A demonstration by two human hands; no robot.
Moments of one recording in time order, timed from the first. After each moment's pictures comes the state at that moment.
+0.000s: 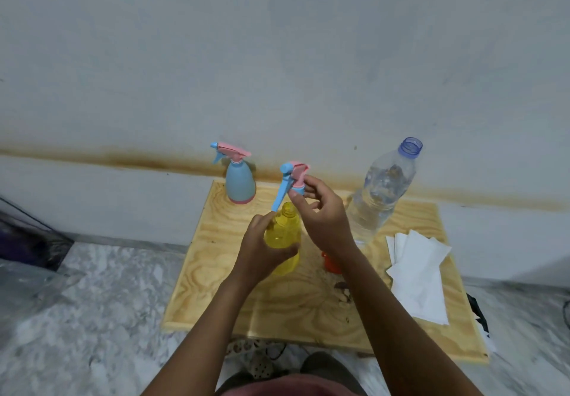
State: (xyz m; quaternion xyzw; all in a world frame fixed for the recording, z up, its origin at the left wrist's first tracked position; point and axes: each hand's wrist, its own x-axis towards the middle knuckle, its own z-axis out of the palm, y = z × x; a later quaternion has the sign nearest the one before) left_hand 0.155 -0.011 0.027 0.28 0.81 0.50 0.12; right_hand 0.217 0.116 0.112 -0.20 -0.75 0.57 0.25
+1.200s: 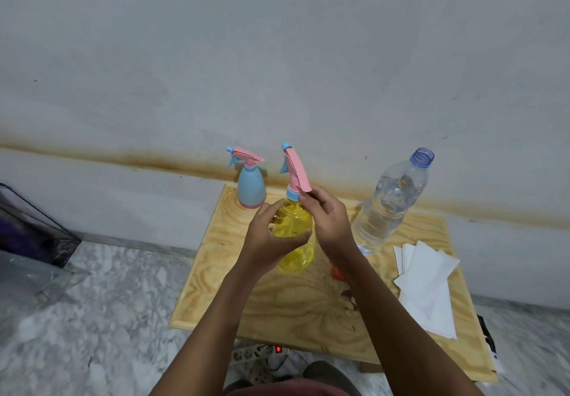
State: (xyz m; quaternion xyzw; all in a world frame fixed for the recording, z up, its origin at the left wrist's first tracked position) left_hand 0.160 -0.017 0.088 0.24 0.71 0.65 0.15; right_hand 0.214 0.097 0.122 -0.17 -0.68 0.68 0.22
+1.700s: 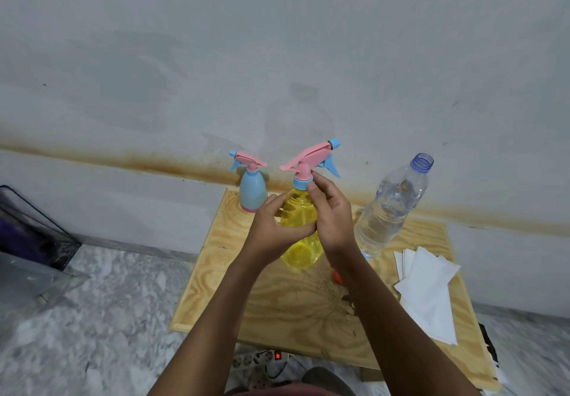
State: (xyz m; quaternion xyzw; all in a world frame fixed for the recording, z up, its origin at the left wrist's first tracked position) left_hand 0.158 -0.011 0.116 0.26 0.72 0.63 0.13; right_hand 0.210 0.092 0.139 -0.18 -0.64 0.70 0.27
